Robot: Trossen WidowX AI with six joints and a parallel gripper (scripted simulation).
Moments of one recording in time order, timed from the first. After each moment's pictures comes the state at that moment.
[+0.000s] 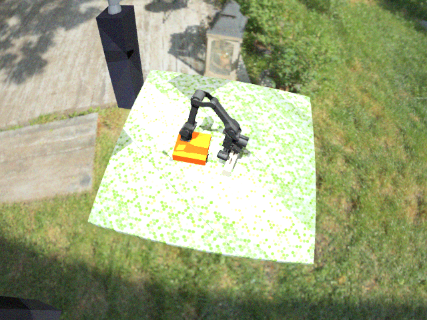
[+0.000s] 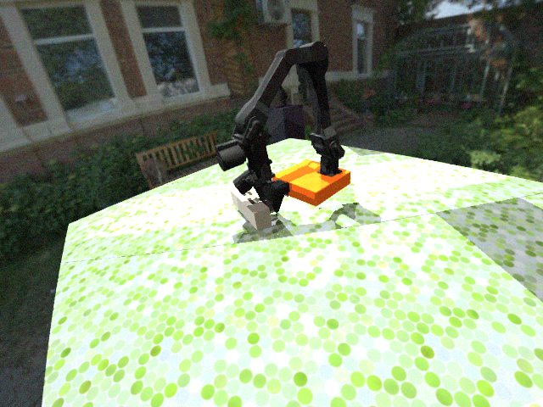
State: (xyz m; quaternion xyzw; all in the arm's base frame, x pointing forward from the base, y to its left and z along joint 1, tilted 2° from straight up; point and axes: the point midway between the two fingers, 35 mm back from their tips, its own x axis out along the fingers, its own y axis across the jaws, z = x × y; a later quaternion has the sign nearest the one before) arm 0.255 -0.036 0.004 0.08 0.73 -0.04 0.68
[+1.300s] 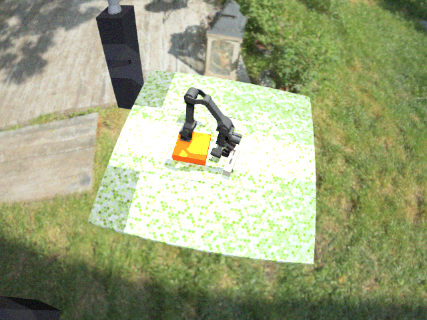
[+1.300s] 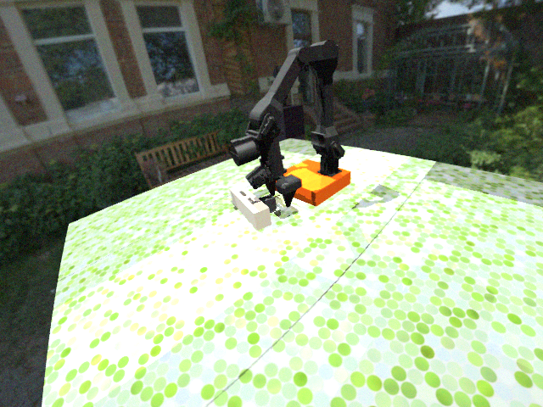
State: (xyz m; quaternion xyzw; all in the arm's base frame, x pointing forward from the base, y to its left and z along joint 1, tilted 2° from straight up) arm 0.217 -0.029 0.005 0.08 0.73 -0.04 0.68
